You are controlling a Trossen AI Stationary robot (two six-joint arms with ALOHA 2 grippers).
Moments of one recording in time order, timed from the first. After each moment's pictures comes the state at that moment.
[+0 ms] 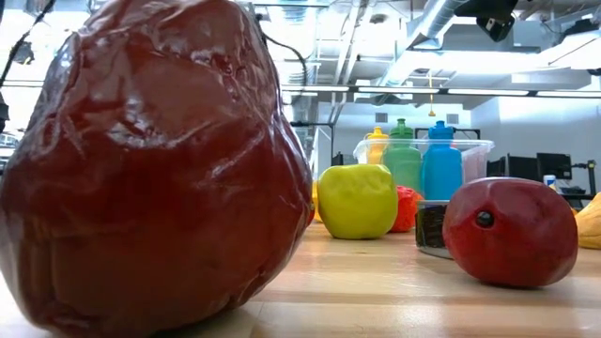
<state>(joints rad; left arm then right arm) 0.22 1.57 0.99 -0.49 -0.18 -0.06 -0.03 0.68 0.91 -0.66 0.00 0.29</state>
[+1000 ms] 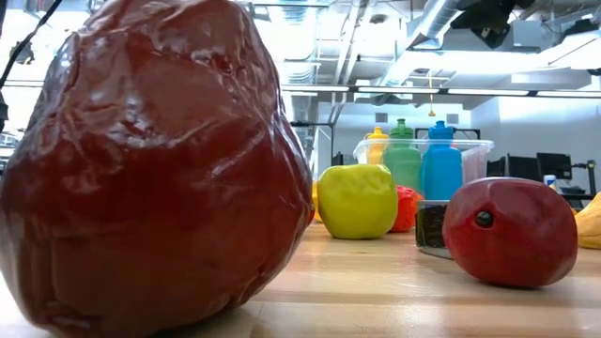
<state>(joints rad) 0.17 1.64 0.77 -0.33 -0.30 0.03 -0.03 0.73 0.91 -0.68 0.00 0.29</state>
